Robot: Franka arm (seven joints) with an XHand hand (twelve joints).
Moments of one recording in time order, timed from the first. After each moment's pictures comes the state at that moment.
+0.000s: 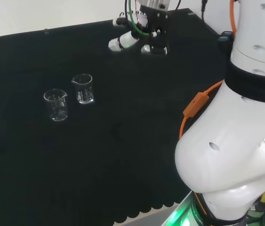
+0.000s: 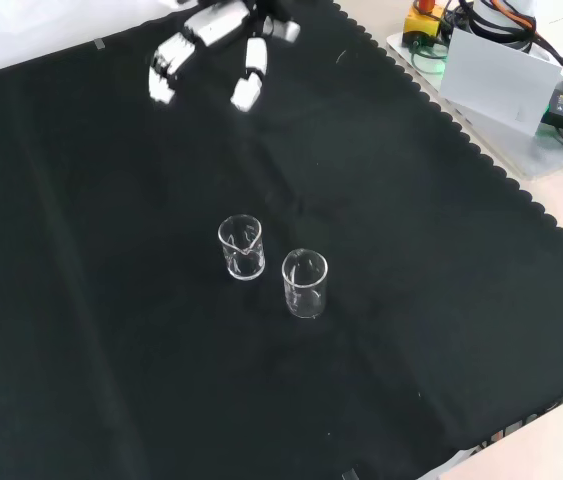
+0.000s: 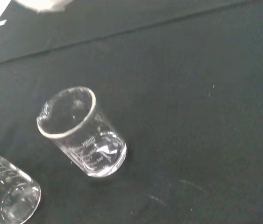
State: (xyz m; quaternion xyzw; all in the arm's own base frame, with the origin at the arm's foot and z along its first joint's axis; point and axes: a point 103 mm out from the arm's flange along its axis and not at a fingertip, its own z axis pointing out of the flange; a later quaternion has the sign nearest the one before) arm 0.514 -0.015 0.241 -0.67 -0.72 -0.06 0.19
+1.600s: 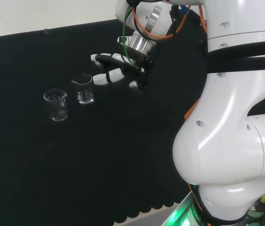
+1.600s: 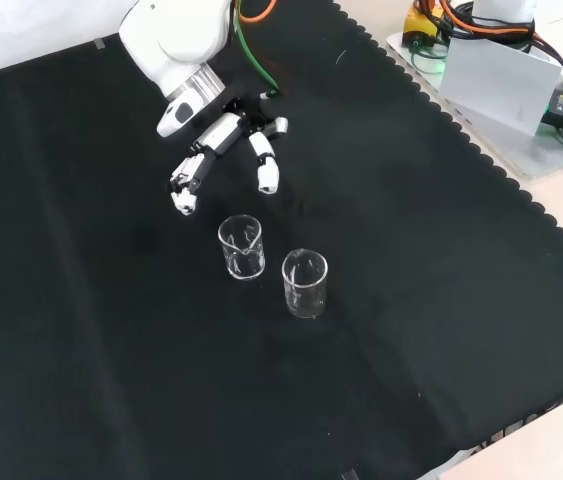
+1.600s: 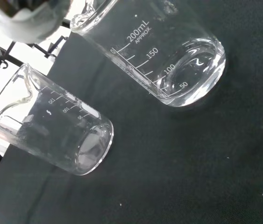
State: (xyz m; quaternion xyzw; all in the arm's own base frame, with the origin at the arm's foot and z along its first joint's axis) arm 0.548 0.043 0.094 -0.51 -0.77 -0.17 0.34
